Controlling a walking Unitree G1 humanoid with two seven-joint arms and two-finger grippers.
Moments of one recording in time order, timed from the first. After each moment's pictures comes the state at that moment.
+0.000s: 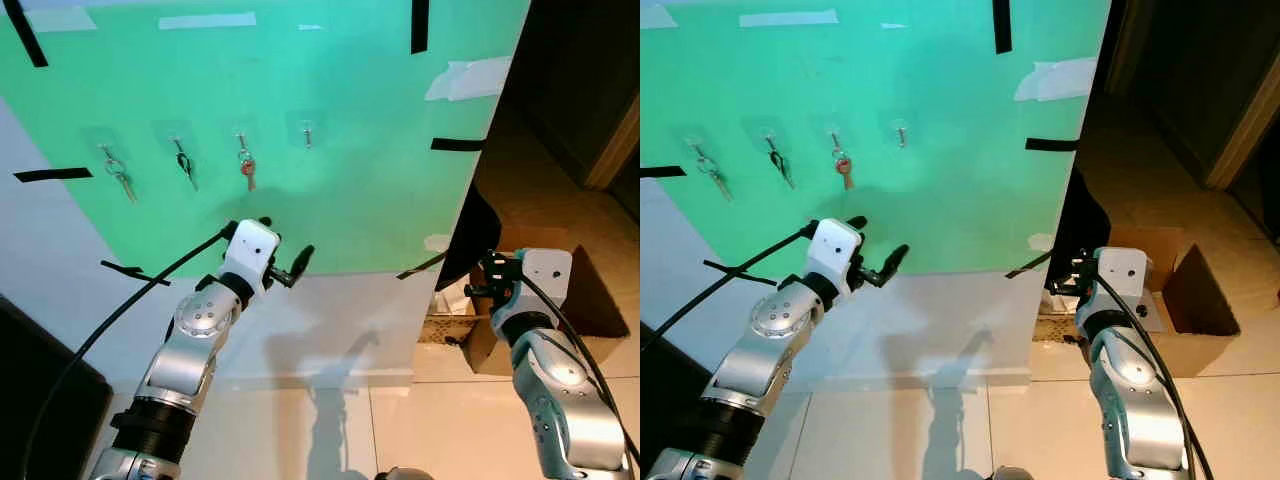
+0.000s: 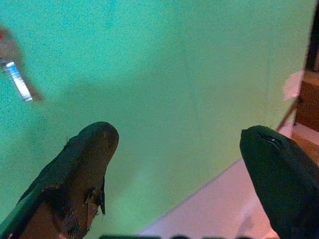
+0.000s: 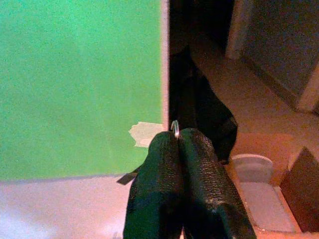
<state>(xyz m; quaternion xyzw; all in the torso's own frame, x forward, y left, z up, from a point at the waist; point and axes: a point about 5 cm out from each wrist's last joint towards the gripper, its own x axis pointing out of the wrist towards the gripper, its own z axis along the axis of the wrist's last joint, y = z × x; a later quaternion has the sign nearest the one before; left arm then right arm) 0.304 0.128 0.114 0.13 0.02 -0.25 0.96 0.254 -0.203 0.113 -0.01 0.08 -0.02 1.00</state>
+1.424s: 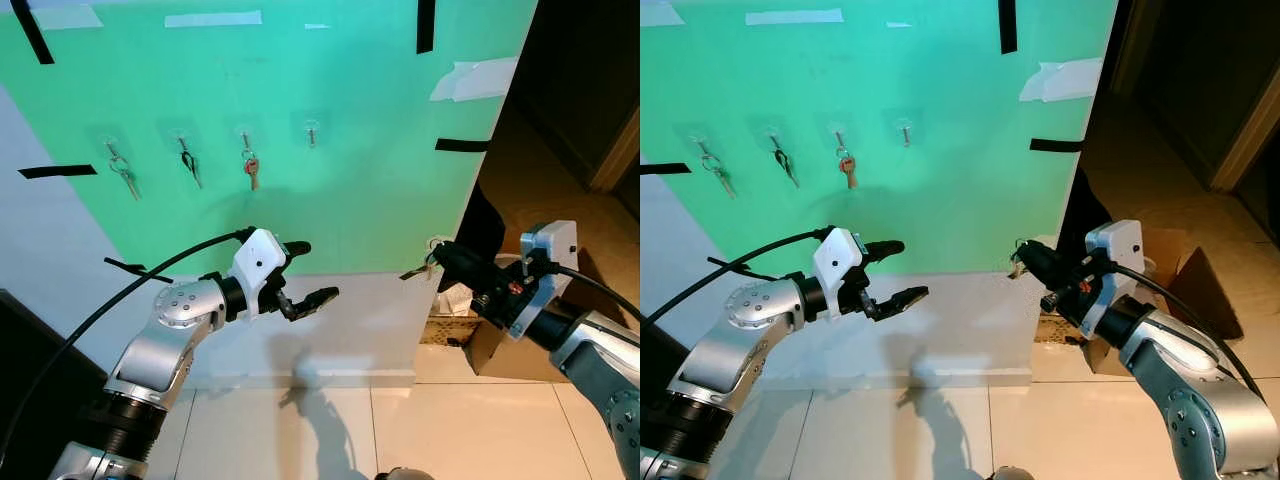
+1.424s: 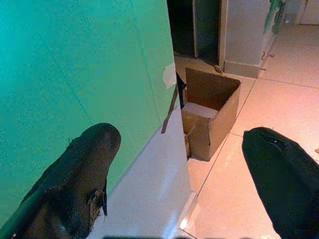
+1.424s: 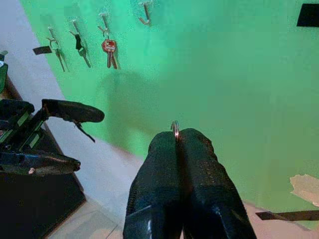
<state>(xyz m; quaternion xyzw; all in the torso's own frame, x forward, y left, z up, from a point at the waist) 0.287 0.127 0.126 0.12 0.06 -0.47 0.87 0.233 -0.189 0.171 0.06 0.07 0.31 0.95</state>
